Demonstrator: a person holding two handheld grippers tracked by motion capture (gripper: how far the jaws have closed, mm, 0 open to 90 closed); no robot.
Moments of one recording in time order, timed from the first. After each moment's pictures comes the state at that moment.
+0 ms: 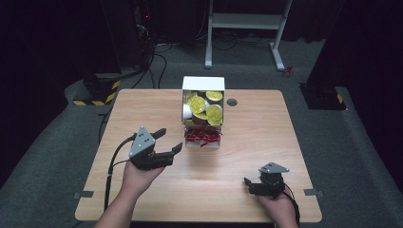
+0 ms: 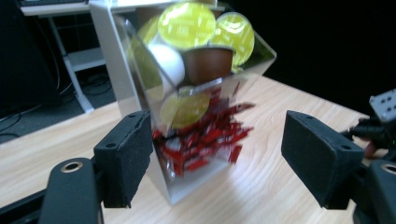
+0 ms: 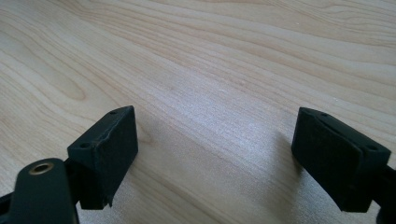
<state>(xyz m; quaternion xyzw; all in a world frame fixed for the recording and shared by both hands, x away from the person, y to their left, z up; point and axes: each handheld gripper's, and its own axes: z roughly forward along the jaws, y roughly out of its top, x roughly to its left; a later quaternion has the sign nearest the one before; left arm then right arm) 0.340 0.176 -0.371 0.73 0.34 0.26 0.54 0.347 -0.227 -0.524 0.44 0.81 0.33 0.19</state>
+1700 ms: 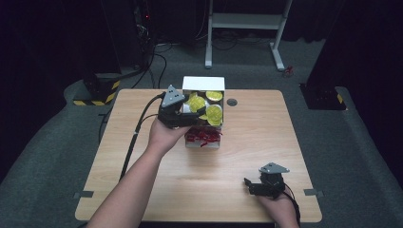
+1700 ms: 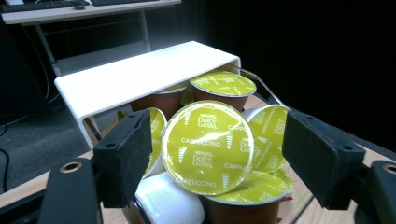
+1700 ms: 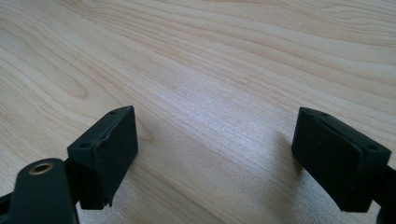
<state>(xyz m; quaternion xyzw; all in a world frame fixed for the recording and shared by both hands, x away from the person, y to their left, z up) 0.441 0.119 -0.331 0.74 0.34 0.25 0.53 0.347 -0.228 -0.524 0.44 0.82 0.33 0.19</state>
